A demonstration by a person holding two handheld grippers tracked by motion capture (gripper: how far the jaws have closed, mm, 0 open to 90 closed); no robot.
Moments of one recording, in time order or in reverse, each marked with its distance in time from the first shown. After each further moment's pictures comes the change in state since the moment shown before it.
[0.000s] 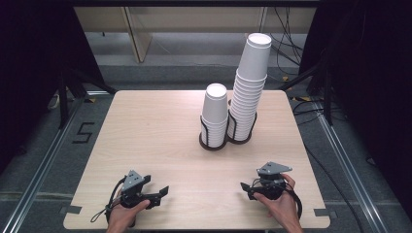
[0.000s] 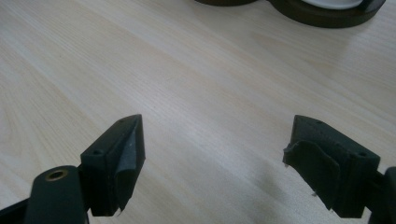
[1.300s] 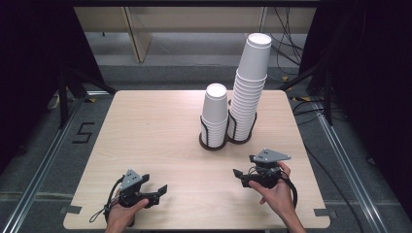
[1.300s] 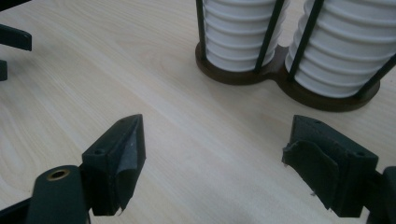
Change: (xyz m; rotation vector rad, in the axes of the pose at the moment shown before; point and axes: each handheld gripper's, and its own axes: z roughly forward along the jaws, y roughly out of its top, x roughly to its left) left arm 0.002 0.002 -0.002 -0.019 0.008 -0.008; right arm 0.008 0.045 -0.006 -0.129 0.038 0.022
